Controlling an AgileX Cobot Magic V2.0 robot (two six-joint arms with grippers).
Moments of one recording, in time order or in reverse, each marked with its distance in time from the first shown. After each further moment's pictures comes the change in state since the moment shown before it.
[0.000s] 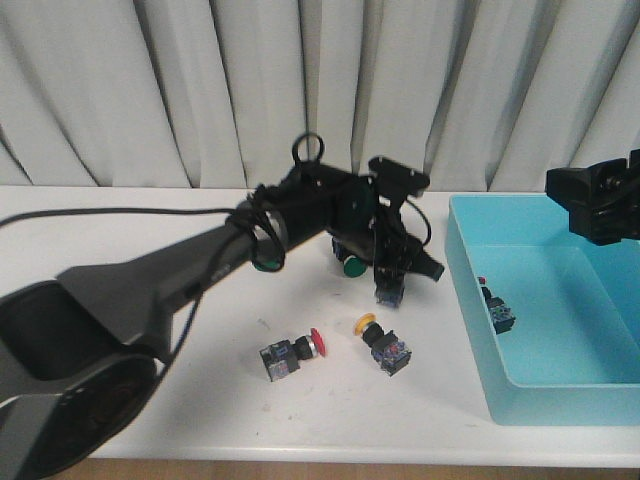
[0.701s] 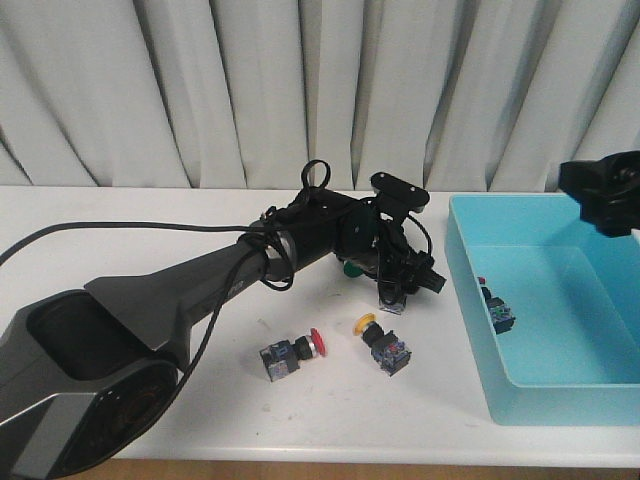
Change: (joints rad) left arm 0.000 0.098 0.001 -0.018 -0.132 0.019; right arm -0.036 0.000 0.000 0.029 -0.003 0.013
